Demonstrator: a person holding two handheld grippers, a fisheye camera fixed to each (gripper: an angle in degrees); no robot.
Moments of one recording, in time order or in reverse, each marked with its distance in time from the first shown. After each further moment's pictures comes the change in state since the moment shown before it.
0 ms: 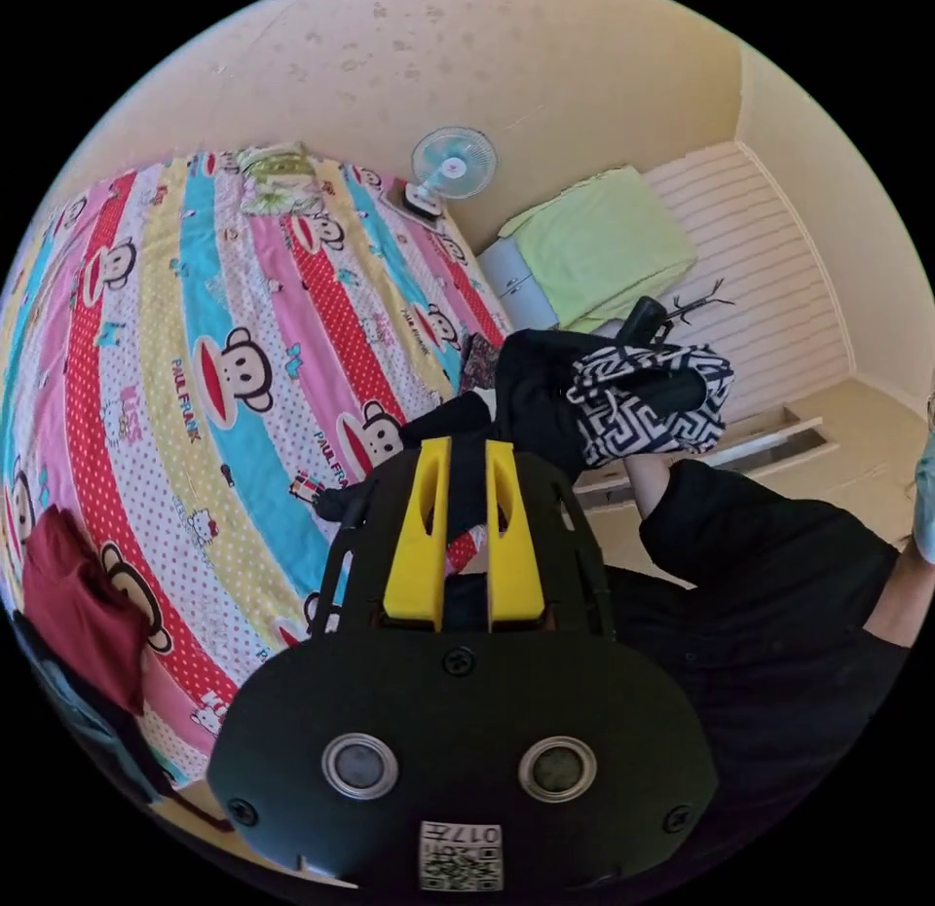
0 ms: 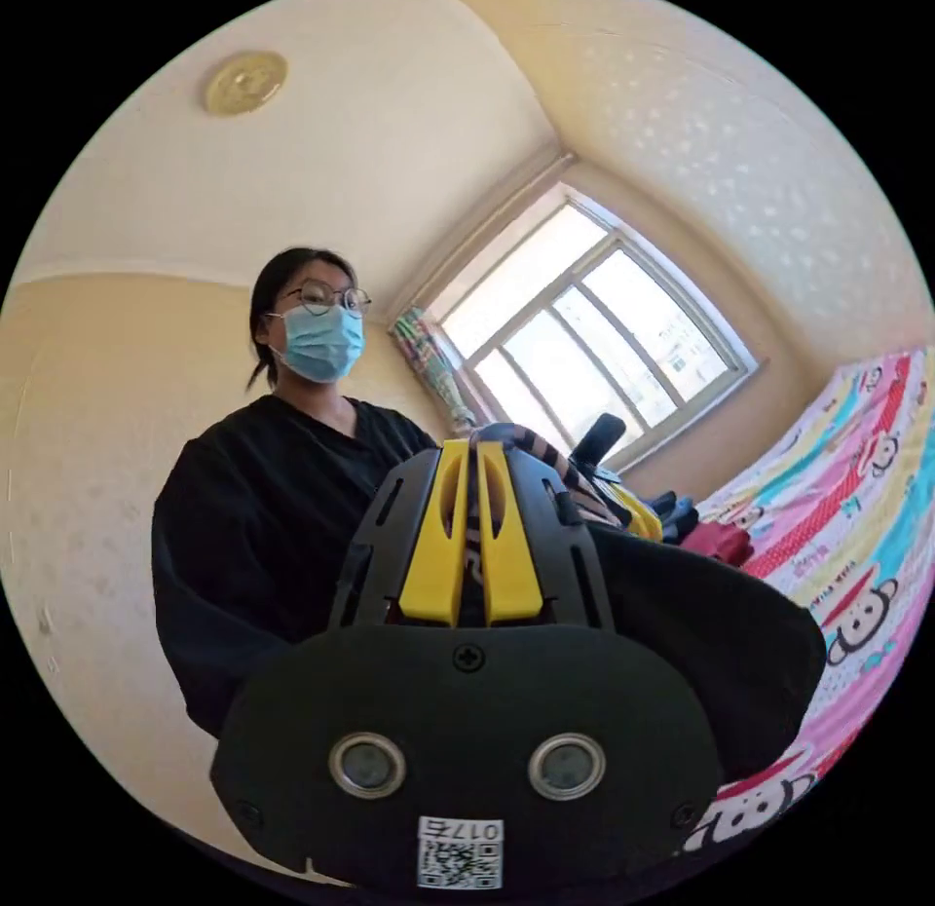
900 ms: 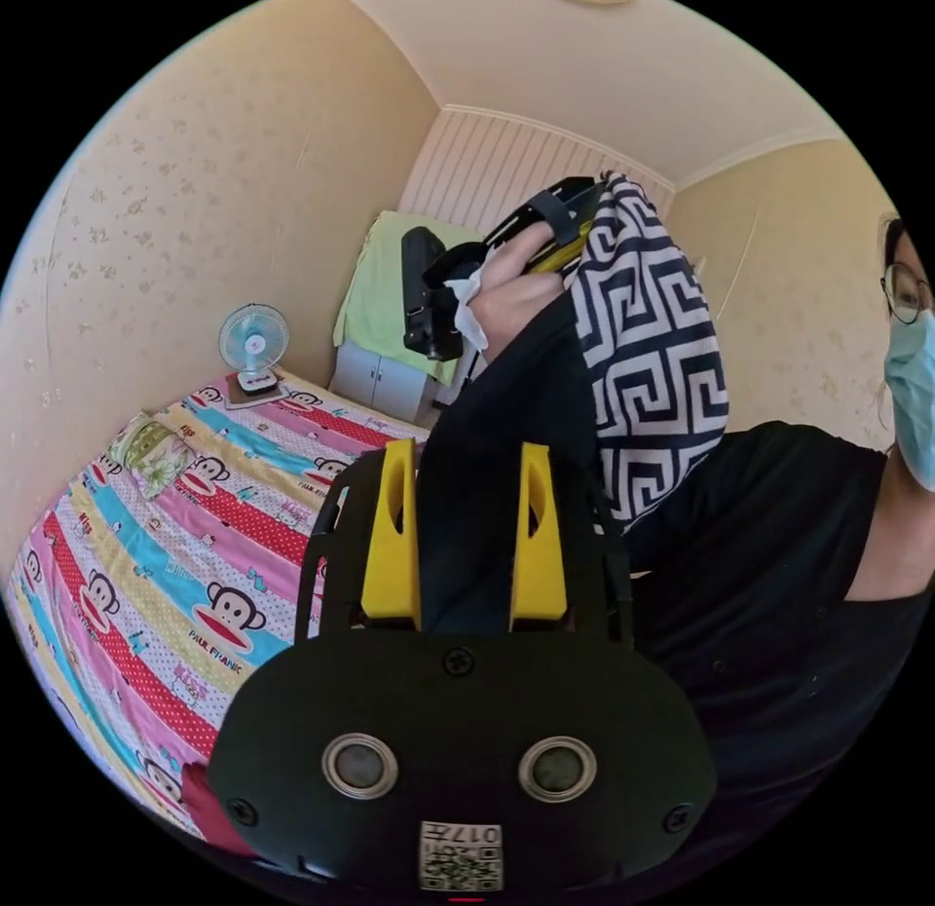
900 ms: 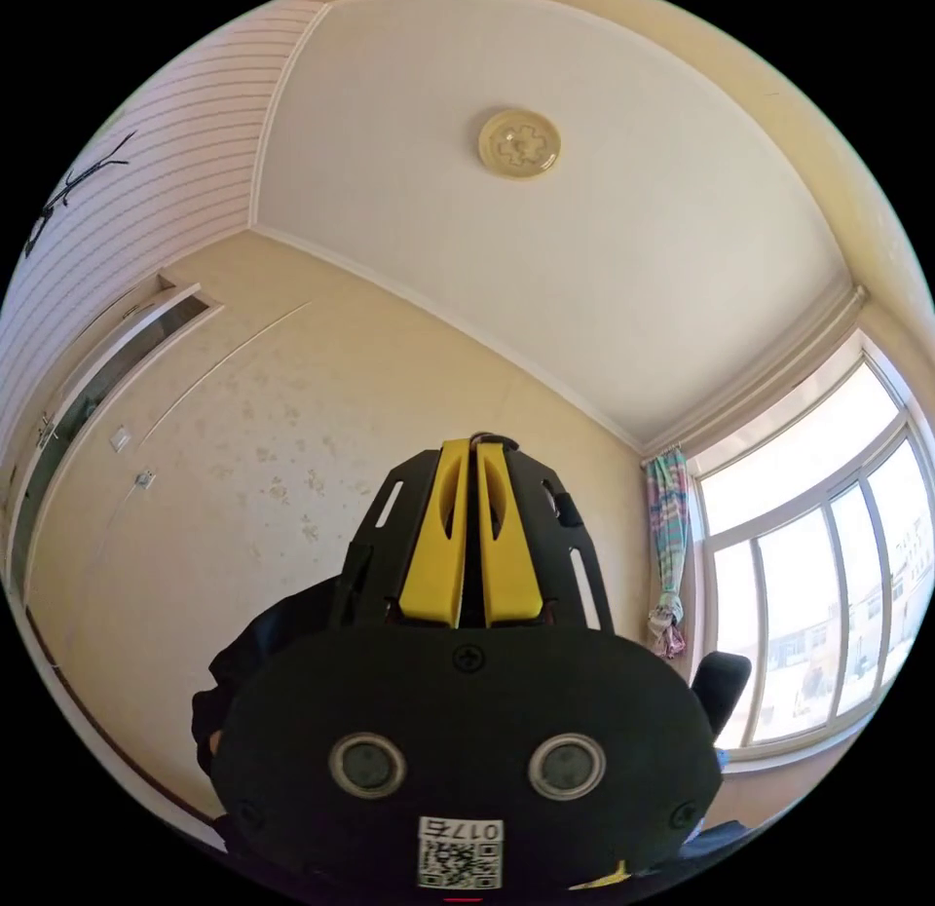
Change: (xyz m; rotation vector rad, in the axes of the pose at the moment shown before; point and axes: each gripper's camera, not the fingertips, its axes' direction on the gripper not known) left arm 0.298 0.076 0.022 0.169 0.107 0.671; right arm -0.153 -0.055 0.200 0.326 -0.664 -0.408
